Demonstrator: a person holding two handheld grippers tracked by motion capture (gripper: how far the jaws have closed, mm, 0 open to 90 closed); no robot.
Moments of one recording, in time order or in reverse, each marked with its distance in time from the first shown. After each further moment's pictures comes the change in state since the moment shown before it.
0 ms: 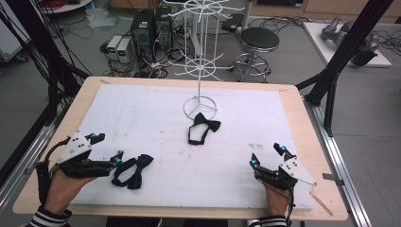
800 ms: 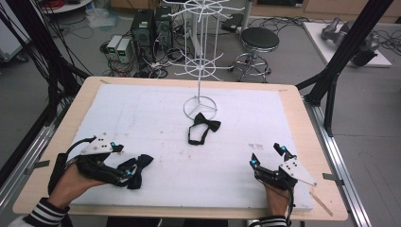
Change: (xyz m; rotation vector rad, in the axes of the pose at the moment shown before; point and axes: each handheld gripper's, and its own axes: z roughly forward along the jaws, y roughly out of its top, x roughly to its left) left arm -0.010 0.004 0.028 0.242 -0.247 0.050; right arm 0.000 0.000 0.000 -0.002 0.000 -0.003
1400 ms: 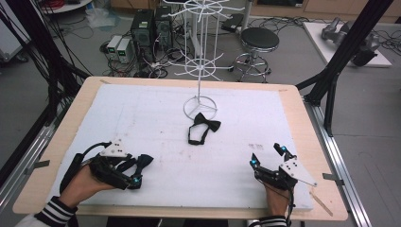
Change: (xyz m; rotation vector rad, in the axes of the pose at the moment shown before) left arm -0.009 -0.005 0.030 0.153 -0.066 -0.006; right arm 0.000 0.000 0.000 -0.002 -0.002 0.002
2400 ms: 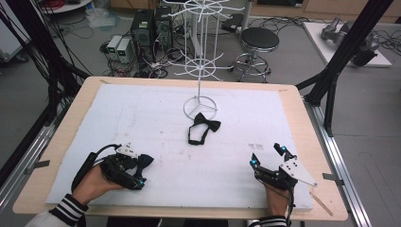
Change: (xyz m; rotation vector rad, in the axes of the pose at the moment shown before) left arm 0.005 -0.001 0.031 0.168 -0.030 -0.119; right arm 0.000 0.000 0.000 -0.002 -0.001 0.002
